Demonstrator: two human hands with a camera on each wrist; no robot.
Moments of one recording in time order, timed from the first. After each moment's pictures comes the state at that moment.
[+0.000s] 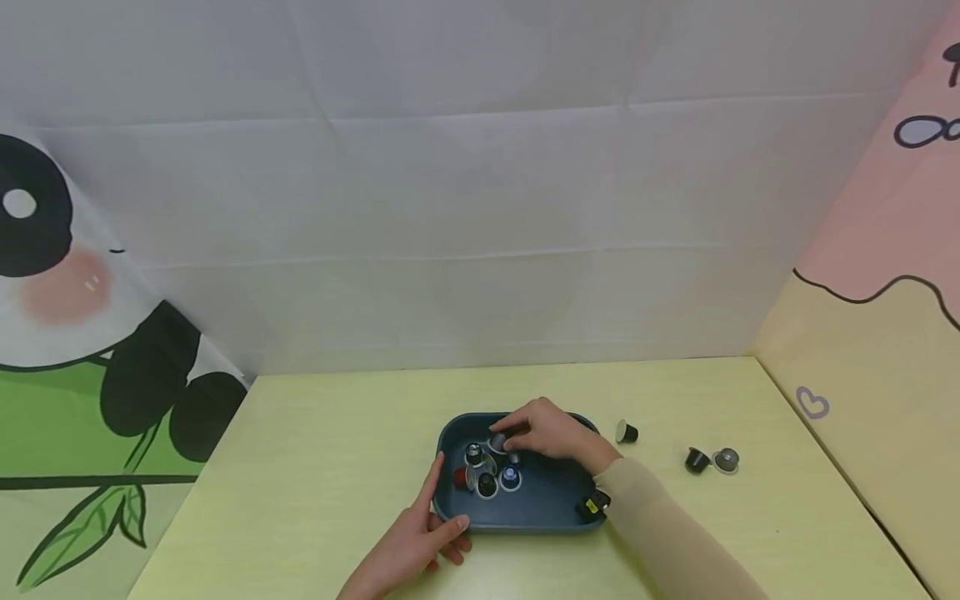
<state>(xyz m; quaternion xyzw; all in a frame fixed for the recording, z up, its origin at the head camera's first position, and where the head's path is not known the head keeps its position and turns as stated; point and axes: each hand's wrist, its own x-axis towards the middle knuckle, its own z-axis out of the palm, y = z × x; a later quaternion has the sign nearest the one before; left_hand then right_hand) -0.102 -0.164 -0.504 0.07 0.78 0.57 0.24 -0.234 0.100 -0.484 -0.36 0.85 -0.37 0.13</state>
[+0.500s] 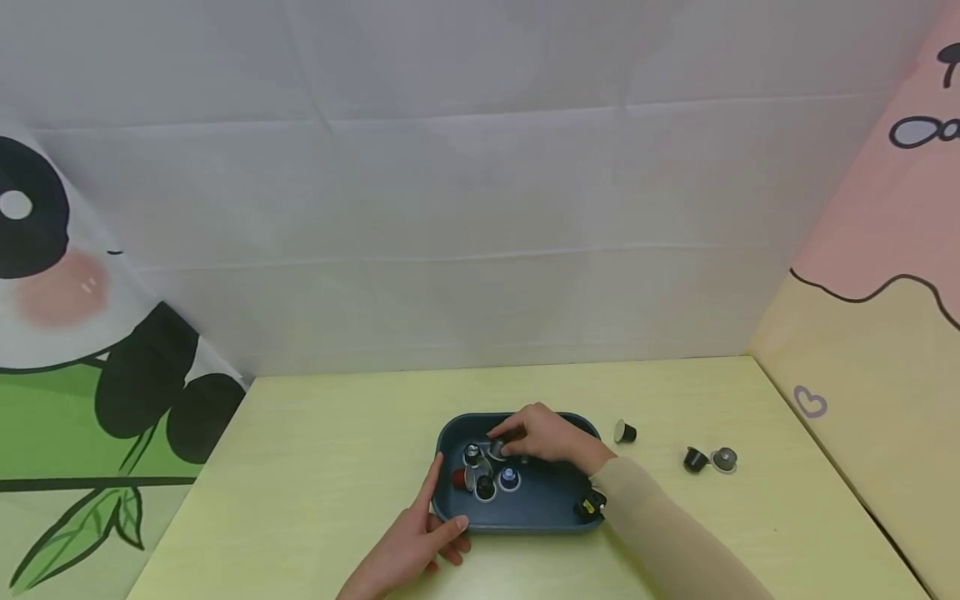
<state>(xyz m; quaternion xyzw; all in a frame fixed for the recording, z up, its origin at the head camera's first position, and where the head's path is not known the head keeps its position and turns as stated) -0.102 -0.164 -0.504 0.07 0.78 0.57 0.24 -0.236 0.096 -0.493 -0.36 0.85 -0.37 0.15</state>
